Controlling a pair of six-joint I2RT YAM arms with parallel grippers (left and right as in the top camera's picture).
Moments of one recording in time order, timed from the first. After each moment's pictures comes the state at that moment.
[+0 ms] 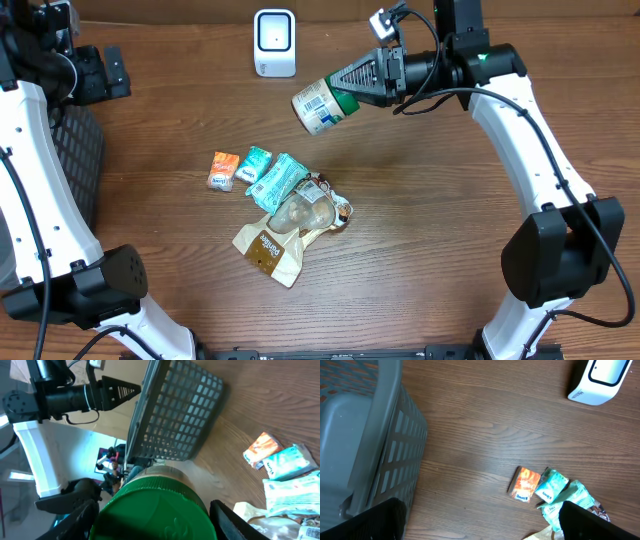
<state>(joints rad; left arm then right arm) 0.30 1.91 2.38 -1.56 0.09 0.03 0.21 1.93 1.78 -0.72 -1.35 0.32</state>
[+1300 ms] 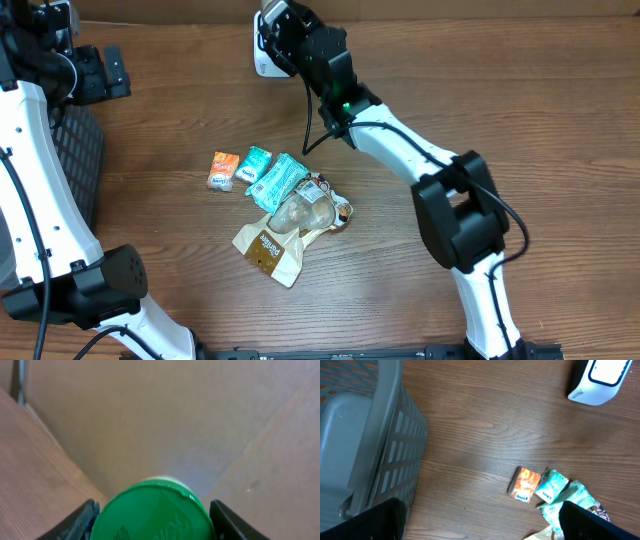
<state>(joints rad) 0.30 1.91 2.38 -1.56 0.09 0.03 0.55 2.30 1.78 0.49 0.04 -0.50</state>
